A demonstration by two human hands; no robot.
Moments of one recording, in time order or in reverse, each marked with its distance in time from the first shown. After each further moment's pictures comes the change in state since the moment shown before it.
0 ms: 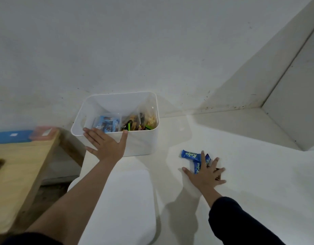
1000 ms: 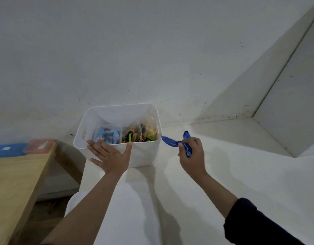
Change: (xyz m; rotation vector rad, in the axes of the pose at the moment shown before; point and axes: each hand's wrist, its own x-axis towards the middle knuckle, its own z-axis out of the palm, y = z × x) left_hand 0.001 -0.001 0.004 -0.102 -0.015 0.018; right_hand -0.055 -0.118 -0.108 0.830 0.368 -0.653
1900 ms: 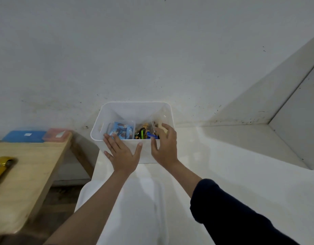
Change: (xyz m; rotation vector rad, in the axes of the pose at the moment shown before) left_hand -0.010 -0.013 -0.022 0.021 -0.102 0.134; right_hand 0.001 -0.040 0.109 -0.211 -0.078 -0.348
